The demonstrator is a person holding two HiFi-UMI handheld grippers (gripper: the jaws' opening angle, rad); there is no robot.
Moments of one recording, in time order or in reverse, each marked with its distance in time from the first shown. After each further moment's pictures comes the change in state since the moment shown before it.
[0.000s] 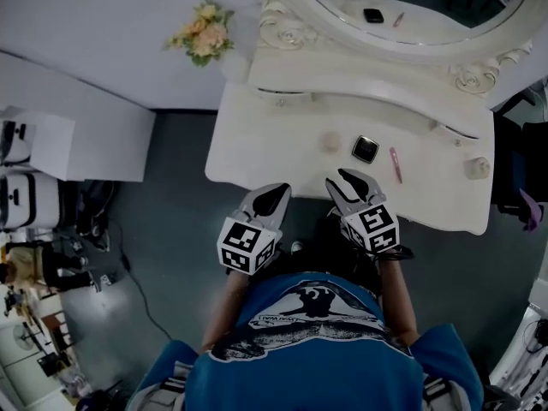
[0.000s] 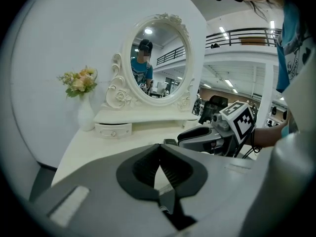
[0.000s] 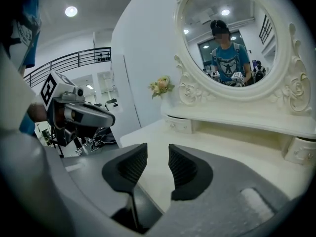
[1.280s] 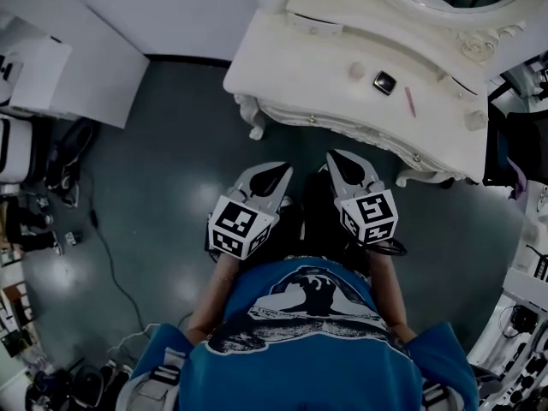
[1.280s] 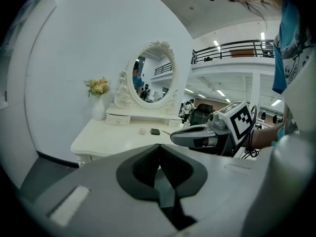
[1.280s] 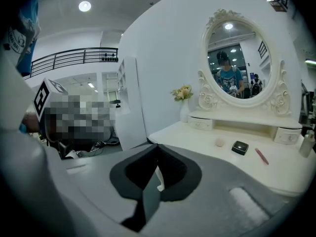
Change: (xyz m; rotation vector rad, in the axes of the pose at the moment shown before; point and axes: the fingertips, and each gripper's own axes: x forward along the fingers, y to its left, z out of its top) left arm -0.175 -0.061 -0.106 -0.026 -0.122 -0.058; right arm -0.064 0.196 -0.038 -0.056 -0.080 -0.064
